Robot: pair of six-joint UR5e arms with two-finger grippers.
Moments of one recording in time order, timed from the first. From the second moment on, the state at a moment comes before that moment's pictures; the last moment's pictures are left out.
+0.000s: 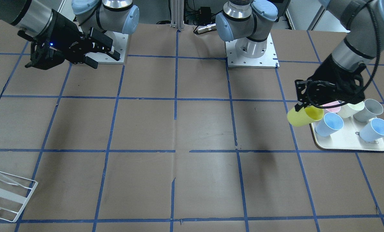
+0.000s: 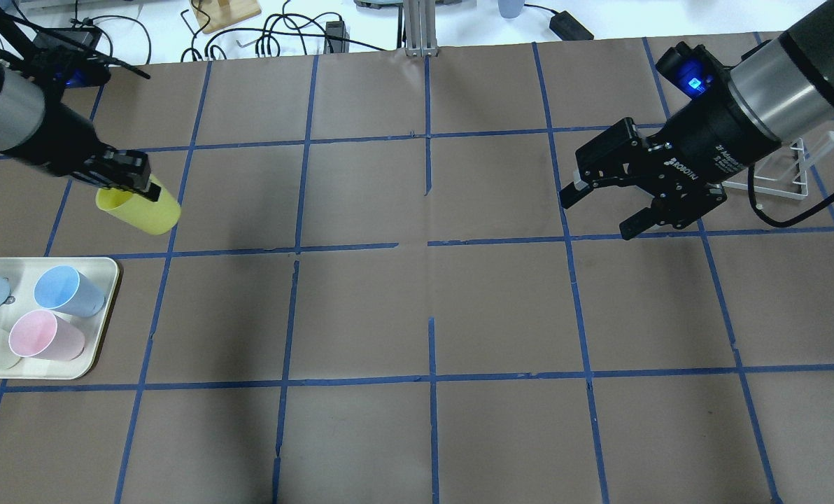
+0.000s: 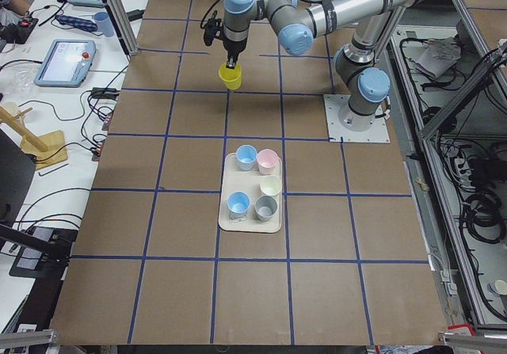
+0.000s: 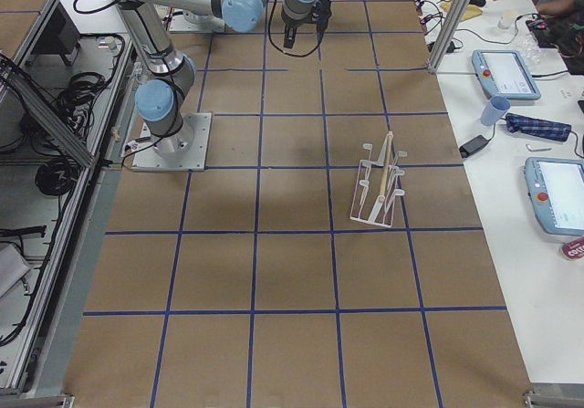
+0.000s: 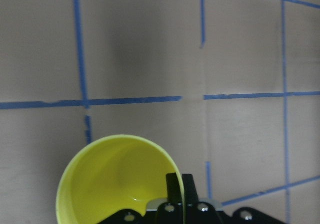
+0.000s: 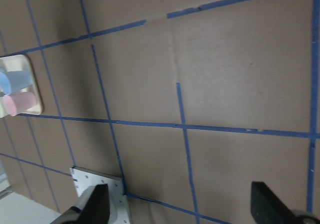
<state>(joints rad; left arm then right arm) -1.15 -1.55 -1.79 -1.35 1.35 0.62 1.38 -1.70 1.73 -1.34 -1.09 -0.13</state>
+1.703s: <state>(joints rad) -0.79 -1.88 -1.82 -1.04 1.61 1.00 1.58 -1.73 1.74 -1.52 -1.58 0.13</state>
